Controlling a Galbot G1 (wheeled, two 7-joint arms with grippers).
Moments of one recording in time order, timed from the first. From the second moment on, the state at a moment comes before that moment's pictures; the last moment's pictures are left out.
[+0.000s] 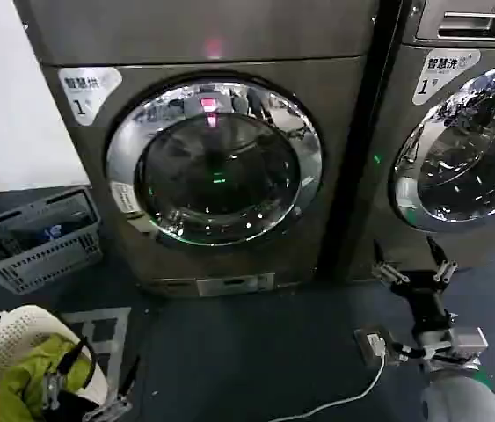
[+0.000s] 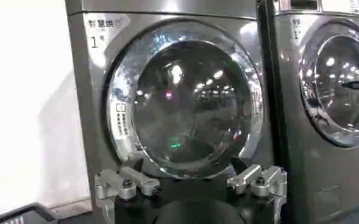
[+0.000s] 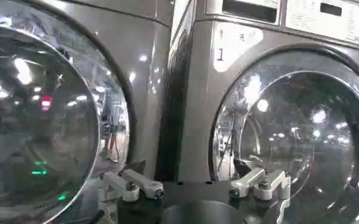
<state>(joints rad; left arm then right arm) 2.10 -1.40 -0.85 -2.36 -0.29 -0.35 0.35 -1.38 1.48 0.78 2.29 0.11 -0.23 -0.24</state>
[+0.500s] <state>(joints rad) 2.09 -1.40 -0.83 -2.34 -0.30 -0.35 0.33 -1.03 1.16 0.45 2.08 0.43 -0.29 -0.43</state>
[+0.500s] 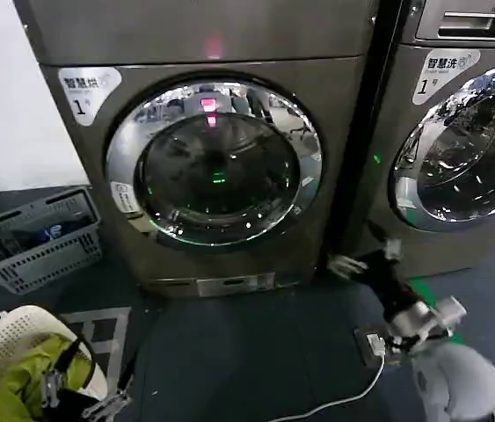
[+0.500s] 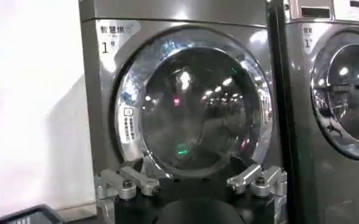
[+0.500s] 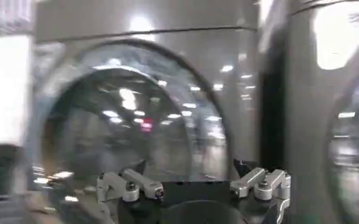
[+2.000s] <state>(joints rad) 2.12 -1.40 -0.83 -2.35 -0.23 -0.34 0.36 -0.42 1.53 -0.11 1.32 0.23 -0.15 -0.47</state>
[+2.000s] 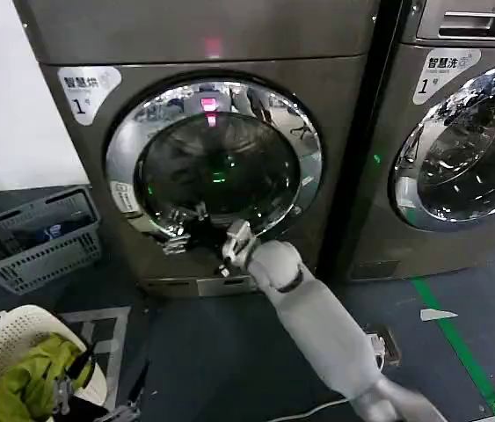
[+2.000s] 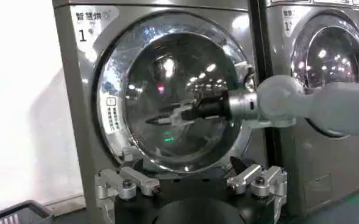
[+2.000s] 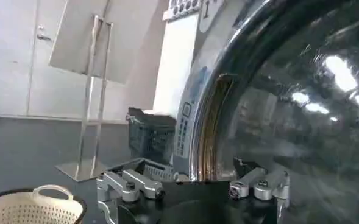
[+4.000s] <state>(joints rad) 2.02 -1.37 -0.88 -2.26 -0.32 -0.21 0.39 -0.36 1.61 -0.13 1.20 0.36 -0.17 -0.89</state>
